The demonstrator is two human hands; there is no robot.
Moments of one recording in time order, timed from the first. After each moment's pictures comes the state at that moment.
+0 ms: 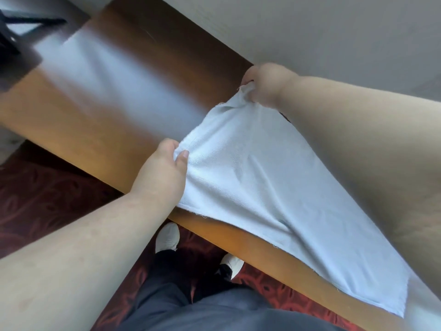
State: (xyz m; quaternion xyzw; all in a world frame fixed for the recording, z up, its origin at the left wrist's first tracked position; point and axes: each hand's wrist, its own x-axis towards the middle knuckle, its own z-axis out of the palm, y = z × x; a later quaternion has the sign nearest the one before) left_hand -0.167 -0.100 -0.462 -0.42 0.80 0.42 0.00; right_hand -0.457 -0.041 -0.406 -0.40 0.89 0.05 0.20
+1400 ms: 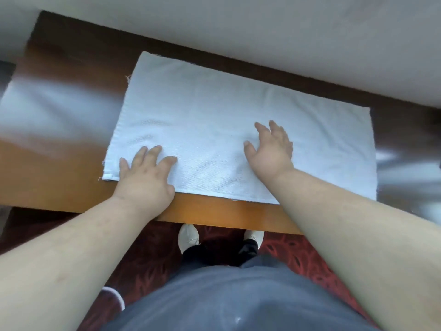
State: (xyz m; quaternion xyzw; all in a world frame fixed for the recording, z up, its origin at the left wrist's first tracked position) left_hand -0.173 -0.130 -0.484 -0.09 0.97 0.07 0.21; right_hand -0.301 0.121 -0.462 0.00 0.97 -0.14 0.17
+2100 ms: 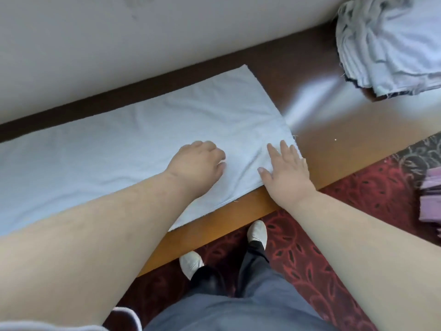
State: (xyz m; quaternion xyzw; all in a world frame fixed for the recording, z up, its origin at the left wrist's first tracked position) left_hand -0.319 0.160 -0.465 0.33 0.93 0.05 0.13; right_hand -0.227 0.386 -0.490 0.15 0.97 -0.15 0.15
